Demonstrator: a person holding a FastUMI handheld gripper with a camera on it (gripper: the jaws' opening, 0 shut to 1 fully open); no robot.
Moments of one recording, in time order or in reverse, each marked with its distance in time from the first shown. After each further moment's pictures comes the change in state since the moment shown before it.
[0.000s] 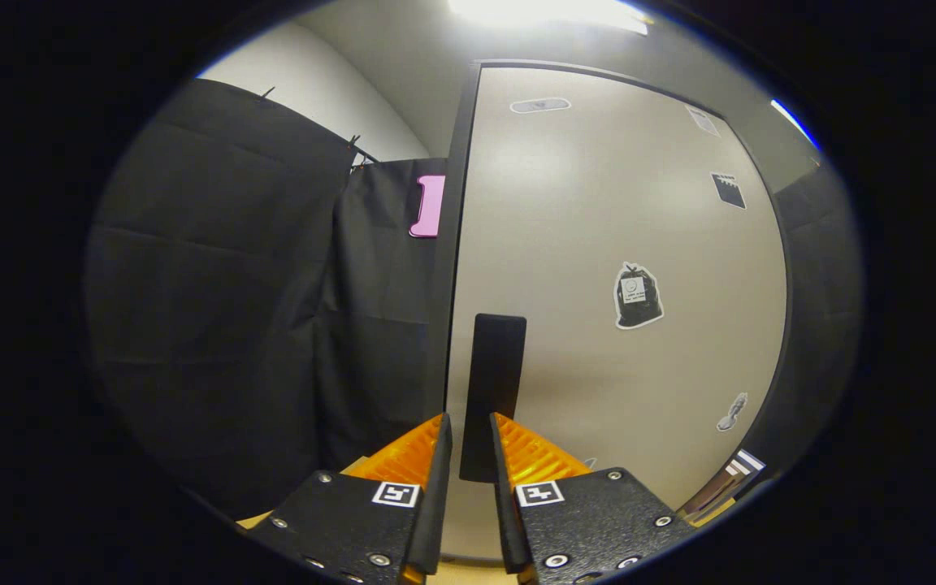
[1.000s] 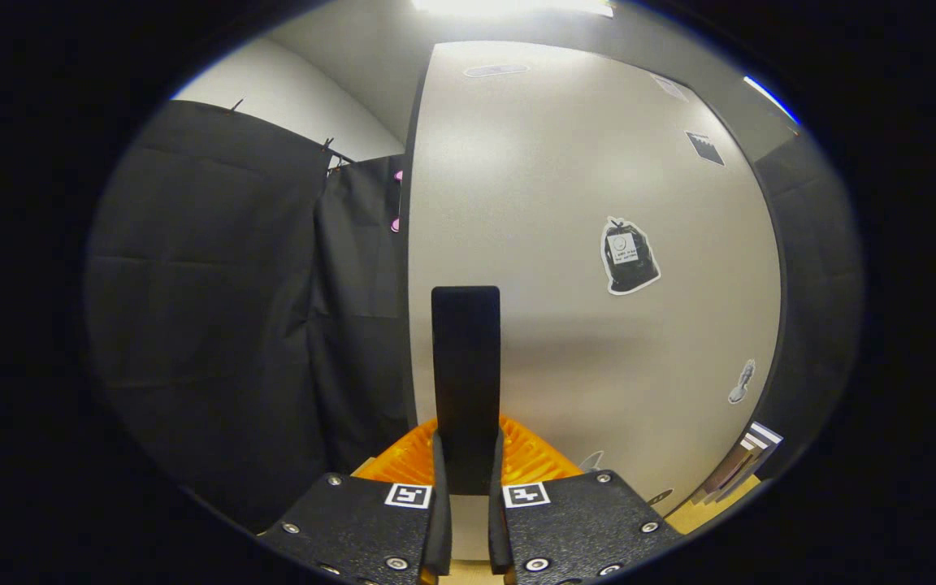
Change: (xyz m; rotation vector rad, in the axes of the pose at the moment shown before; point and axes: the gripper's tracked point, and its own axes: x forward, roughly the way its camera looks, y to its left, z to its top) arm 0.001 0.002 -0.007 0.104 0.023 0.013
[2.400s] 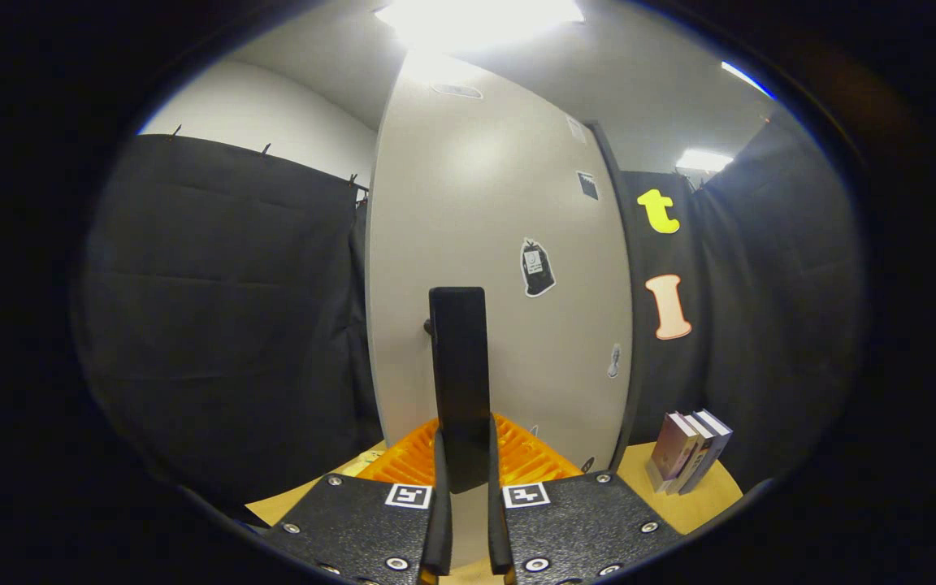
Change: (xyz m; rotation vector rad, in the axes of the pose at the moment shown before) arm -0.175 -0.096 0.006 0.029 -0.055 0.102
